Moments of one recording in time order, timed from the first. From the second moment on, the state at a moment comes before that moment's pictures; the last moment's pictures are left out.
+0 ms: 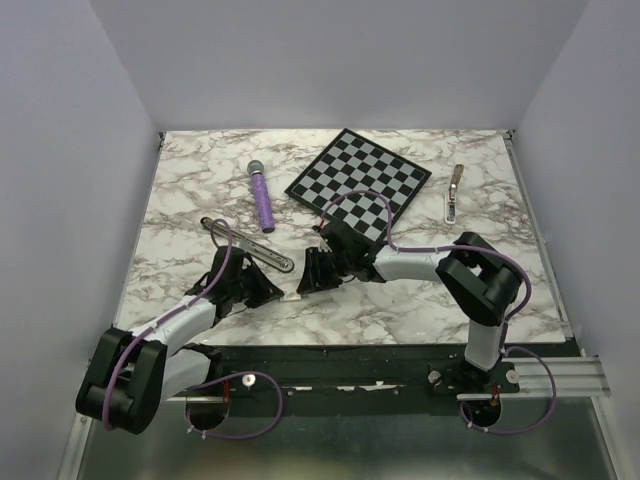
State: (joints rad) left arm -0.32 1.11 0.30 -0.02 0.33 -0.89; right arm 0.89 1.87 1.03 0.03 -0.34 0.73
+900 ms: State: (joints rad) left arm -0.35 1.09 0.28 0.01 0.33 -0.96; right arm 0.92 1.84 1.03 -0.02 -0.17 0.81
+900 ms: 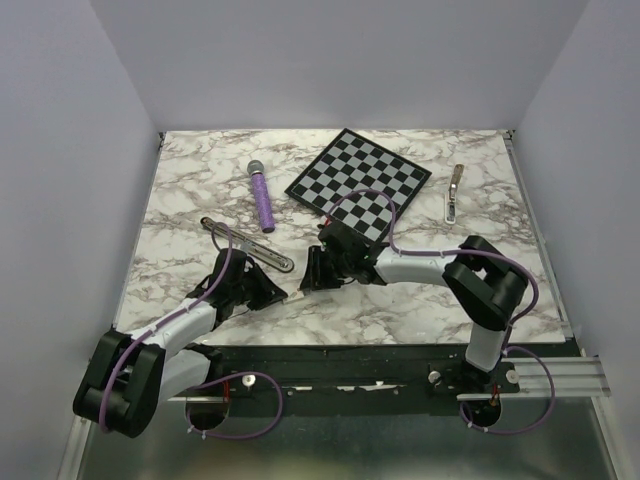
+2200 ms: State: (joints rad) left arm -0.36 1.08 0.26 0.02 0.32 -0.99; right arm 0.96 1.83 1.03 -0.01 -0.16 0.82
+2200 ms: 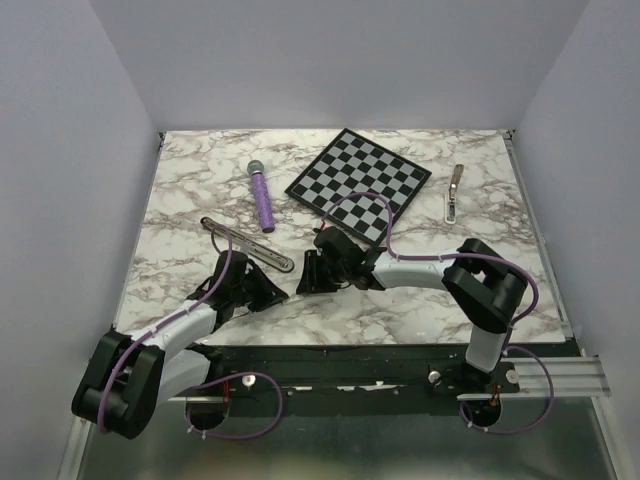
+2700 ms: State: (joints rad) left arm -0.38 1.06 0.30 -0.09 0.30 -0.95; right arm 0.98 1.80 1.03 -0.06 -0.08 0.79
